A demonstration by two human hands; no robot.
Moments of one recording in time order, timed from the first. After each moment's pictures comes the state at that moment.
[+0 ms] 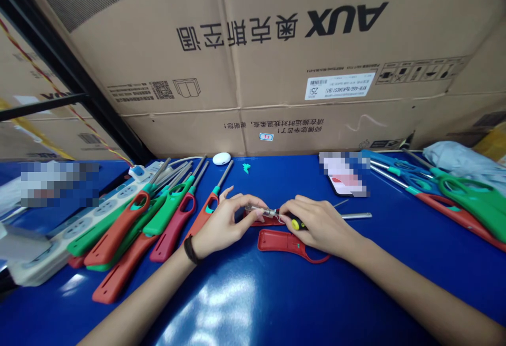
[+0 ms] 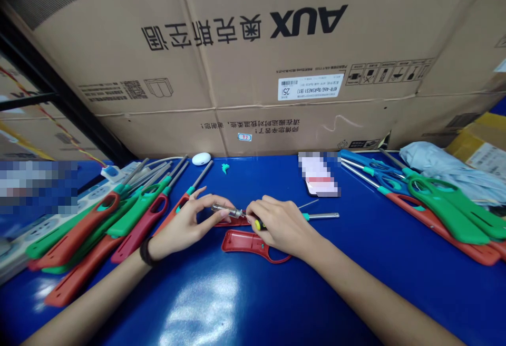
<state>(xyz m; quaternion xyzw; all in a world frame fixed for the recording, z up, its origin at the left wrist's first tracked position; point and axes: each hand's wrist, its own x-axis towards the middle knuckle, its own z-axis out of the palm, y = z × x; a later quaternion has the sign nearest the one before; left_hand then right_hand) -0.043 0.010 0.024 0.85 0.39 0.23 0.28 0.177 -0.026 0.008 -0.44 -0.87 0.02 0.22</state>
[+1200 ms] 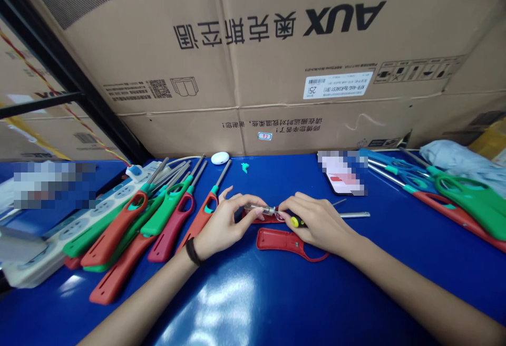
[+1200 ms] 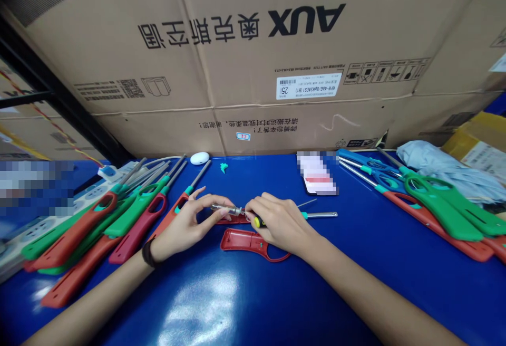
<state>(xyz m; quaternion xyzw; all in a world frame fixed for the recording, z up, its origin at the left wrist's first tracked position) -0.042 0.010 0.012 0.85 0.38 0.26 0.25 0.177 -0.025 0.006 -0.42 -0.87 0.00 0.26</state>
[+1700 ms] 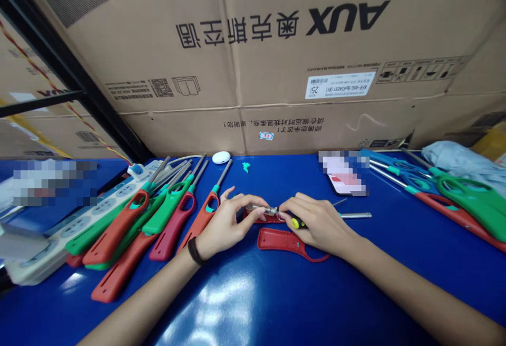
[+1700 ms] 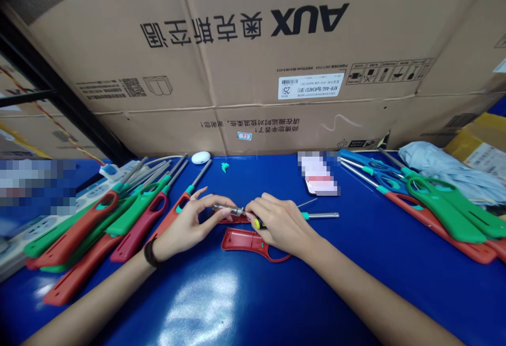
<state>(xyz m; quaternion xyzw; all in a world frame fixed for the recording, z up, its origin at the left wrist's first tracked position) -0.042 0.010 0.011 0.85 0.38 0.26 0.25 0.176 -0.024 0.003 -0.41 -0.87 -0.02 0.27</state>
